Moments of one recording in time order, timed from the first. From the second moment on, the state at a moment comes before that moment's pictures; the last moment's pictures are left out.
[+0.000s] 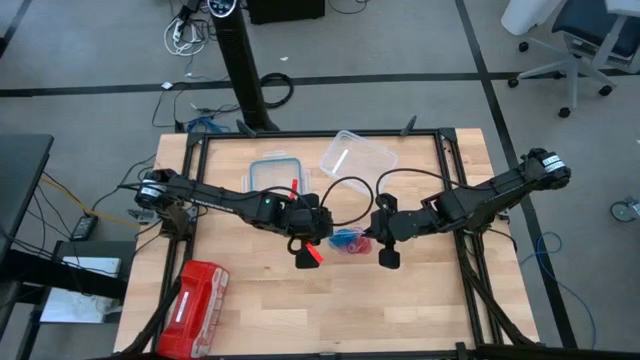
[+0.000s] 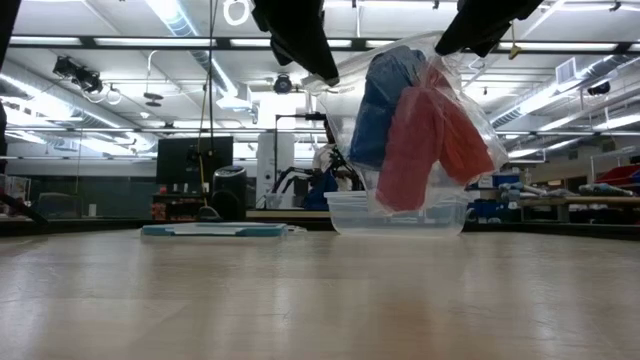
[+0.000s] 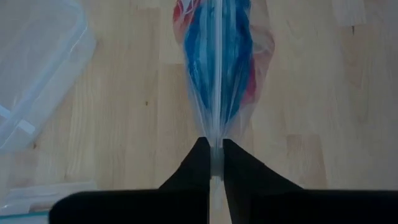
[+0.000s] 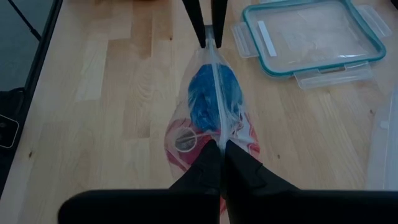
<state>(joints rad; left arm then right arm) -0.19 1.76 1.54 -0.77 -0.17 -0.12 0.36 1.25 1.01 -0.53 0.31 0.32</state>
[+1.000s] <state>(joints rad) -0.19 1.76 1.54 -0.92 -0.10 -0.21 0.36 1.25 1.01 -0.54 0.31 0.32</state>
